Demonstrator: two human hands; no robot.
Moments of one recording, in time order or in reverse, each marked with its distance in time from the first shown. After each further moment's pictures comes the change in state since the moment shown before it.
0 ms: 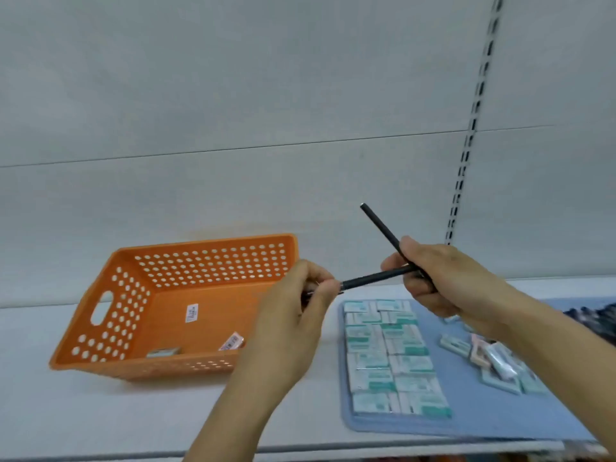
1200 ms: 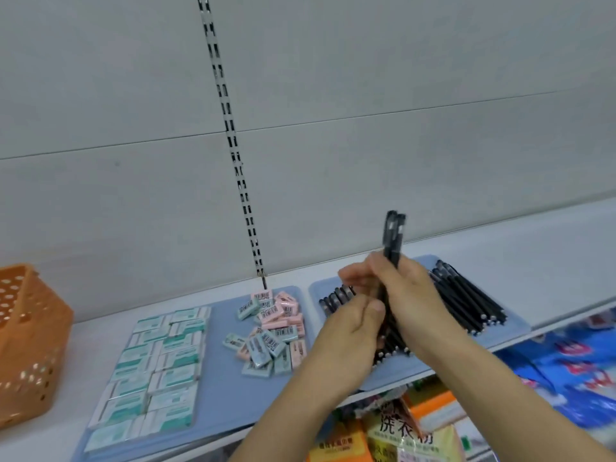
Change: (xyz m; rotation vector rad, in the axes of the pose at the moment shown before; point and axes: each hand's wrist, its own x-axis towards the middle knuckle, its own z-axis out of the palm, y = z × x) left_hand -0.025 0.134 0.316 -0.160 -0.584 -0.093; right_hand -0.108 0.089 -0.213 0.209 0.460 -0.149
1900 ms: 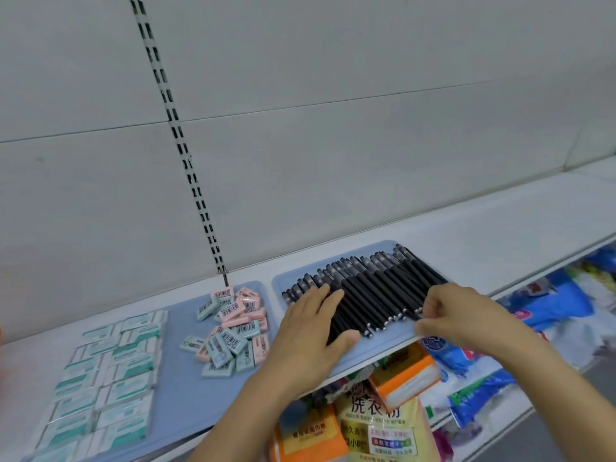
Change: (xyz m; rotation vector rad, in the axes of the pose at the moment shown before) left_hand 0.024 -0.054 0.010 0.667 -0.197 0.108; right_hand -0.015 0.028 -0.124 -1.293 -0.063 0.307
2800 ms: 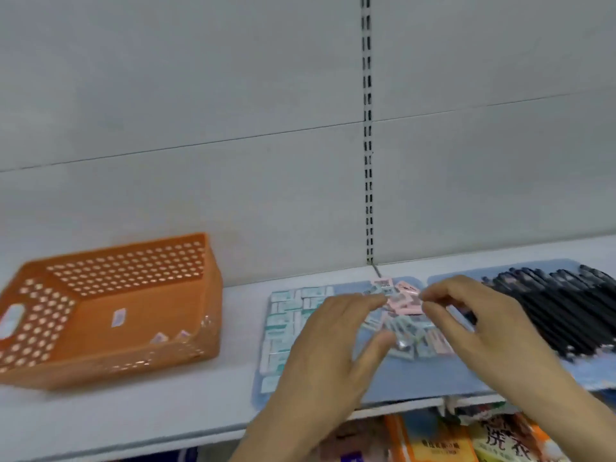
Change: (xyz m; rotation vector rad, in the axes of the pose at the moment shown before) left_hand -0.162 -0.091 -0.094 -0.113 0.538 0.021; right_hand -0.059 -0.202 0.059 0.487 0.341 -0.648
